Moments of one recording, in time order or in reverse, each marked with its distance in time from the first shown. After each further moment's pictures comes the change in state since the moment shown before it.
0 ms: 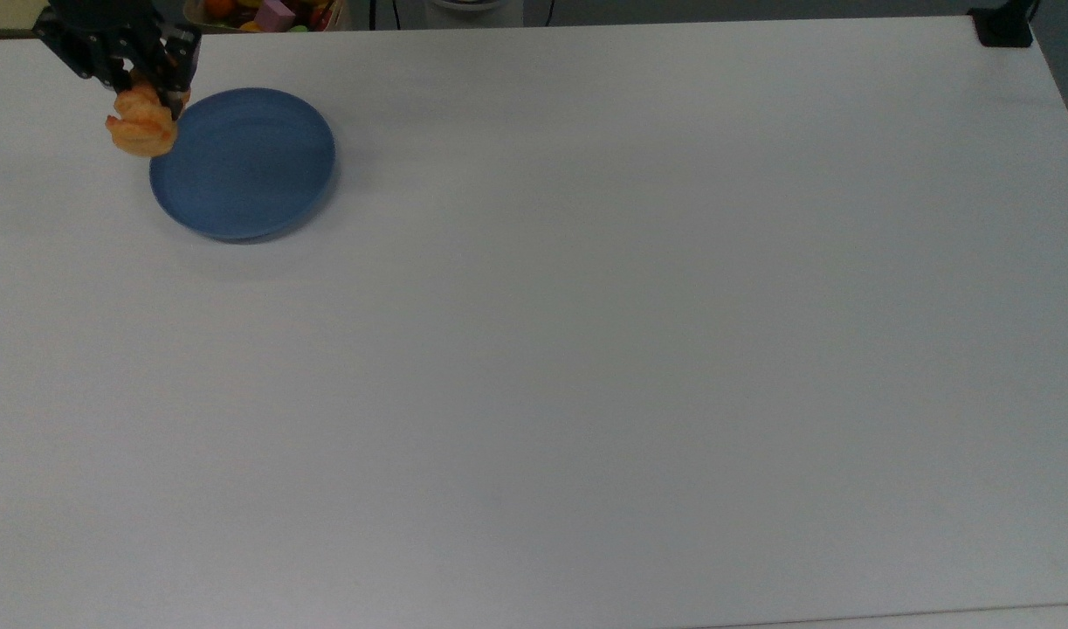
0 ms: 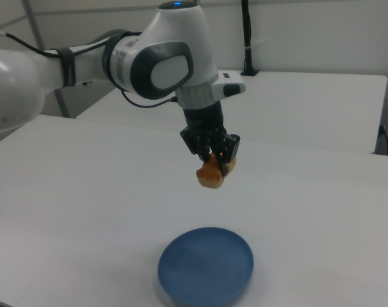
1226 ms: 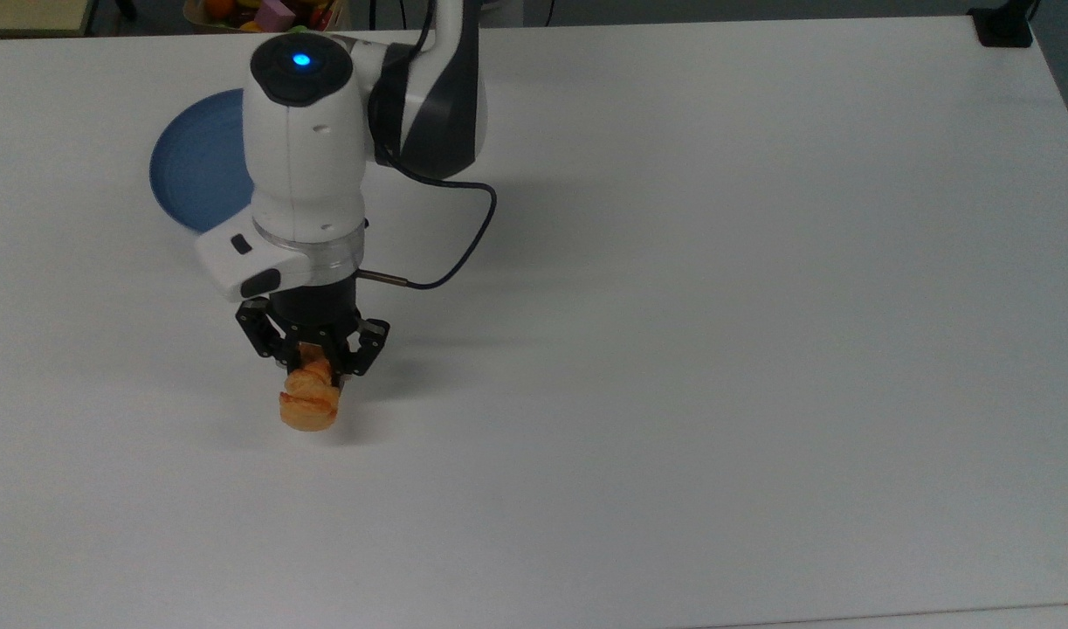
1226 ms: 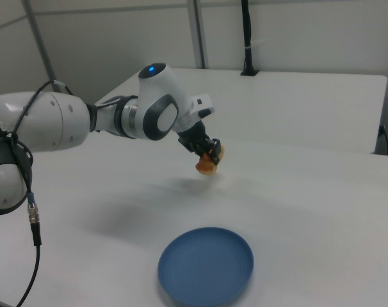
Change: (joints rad) arm 0.243 0.454 0.011 0.189 0.002 0.549 0.326
